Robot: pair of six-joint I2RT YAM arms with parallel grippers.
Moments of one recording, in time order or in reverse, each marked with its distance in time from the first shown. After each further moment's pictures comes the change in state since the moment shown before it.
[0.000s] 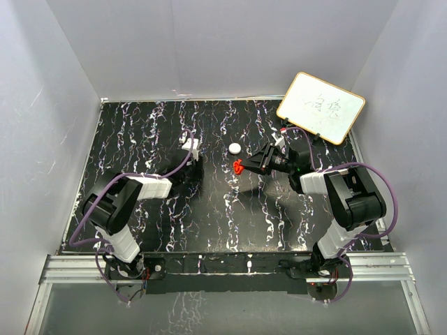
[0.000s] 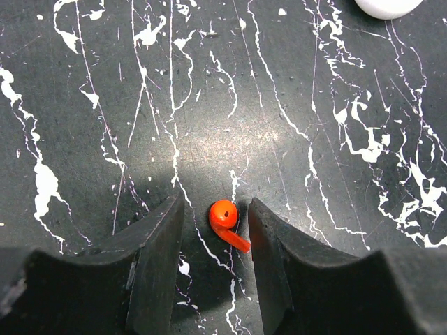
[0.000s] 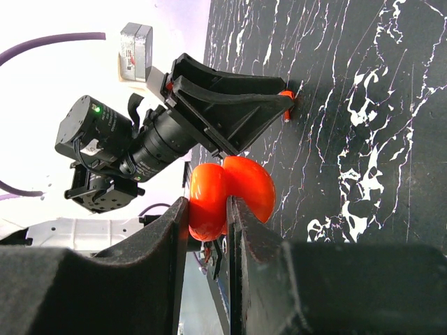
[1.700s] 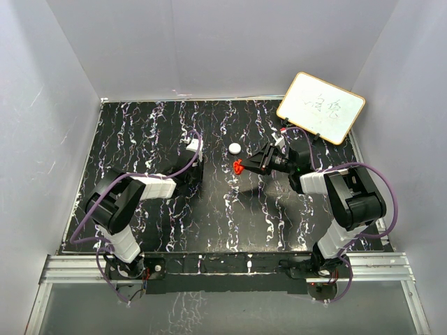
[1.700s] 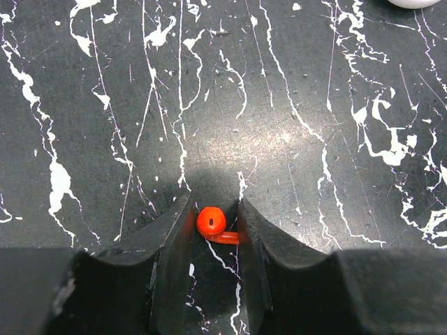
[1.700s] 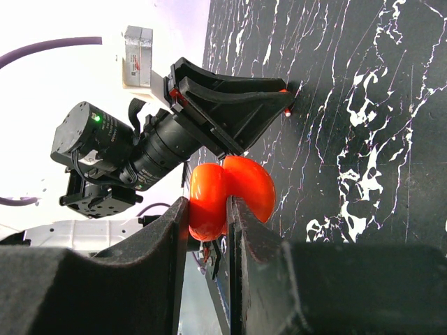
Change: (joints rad) left arm -0.057 0.018 0.032 -0.051 -0.138 0.048; right arm 0.000 0.000 0.000 0.000 0.000 -0.006
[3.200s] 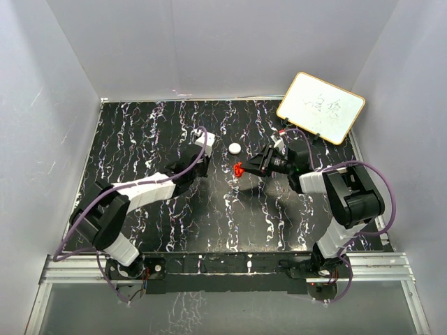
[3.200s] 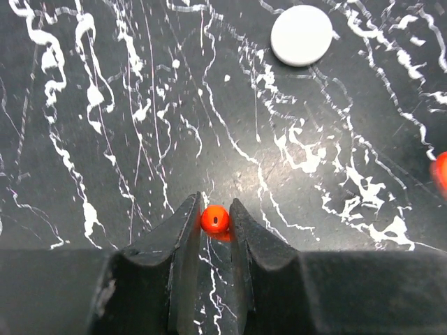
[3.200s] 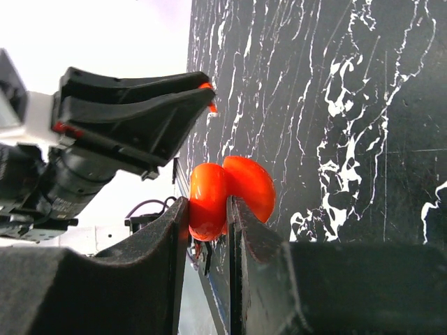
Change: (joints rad) left arm -0.087 -0.150 0.086 -0.140 -0.057 0.136; right arm 0.000 0.018 0.002 -0.035 0.001 -0.041
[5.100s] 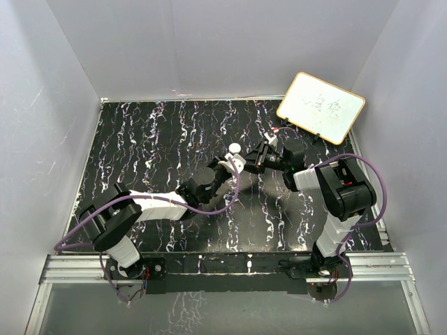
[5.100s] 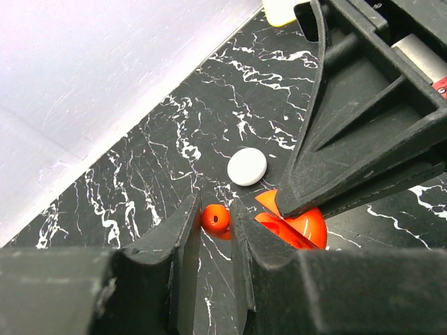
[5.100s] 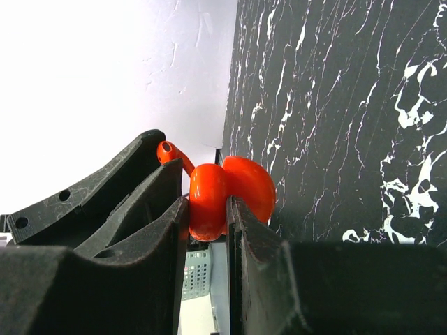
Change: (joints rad) left arm -0.274 0.025 -0.138 0.674 -0.141 0.563; right arm 0.037 0.096 0.054 0.171 -0.057 0.211
